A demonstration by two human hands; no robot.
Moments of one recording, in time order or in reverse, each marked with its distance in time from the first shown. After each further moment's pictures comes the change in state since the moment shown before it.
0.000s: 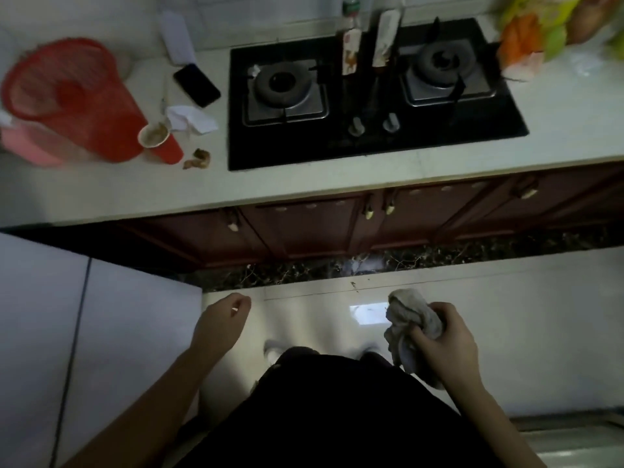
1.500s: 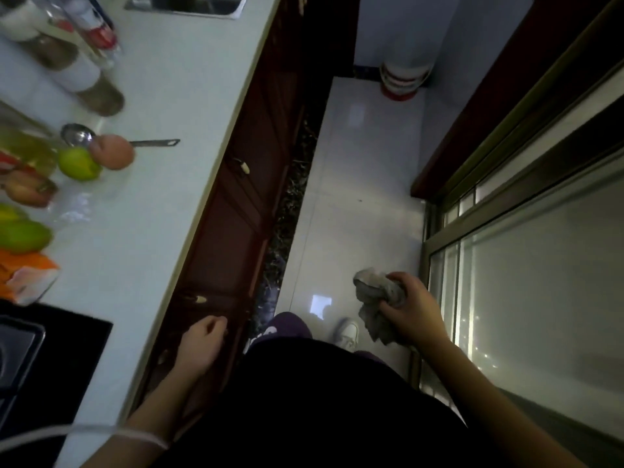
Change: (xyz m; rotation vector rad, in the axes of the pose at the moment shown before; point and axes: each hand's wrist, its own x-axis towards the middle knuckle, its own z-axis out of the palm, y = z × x) left_hand 0.084 0.616 0.399 0.556 -0.550 0.657; right_hand 0.127 0.320 -0.341 0.421 0.624 0.579
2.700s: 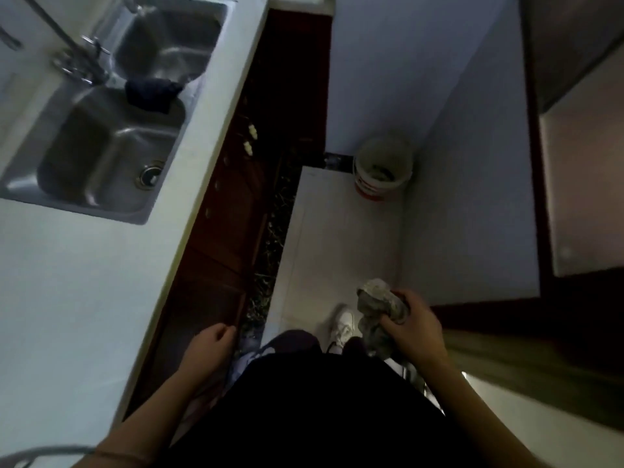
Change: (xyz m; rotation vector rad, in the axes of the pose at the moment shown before) left_hand 0.410 0.527 0.011 0.247 -0.139 0.108; right_hand 0.572 -0.111 -0.232 0.044 0.095 0.098
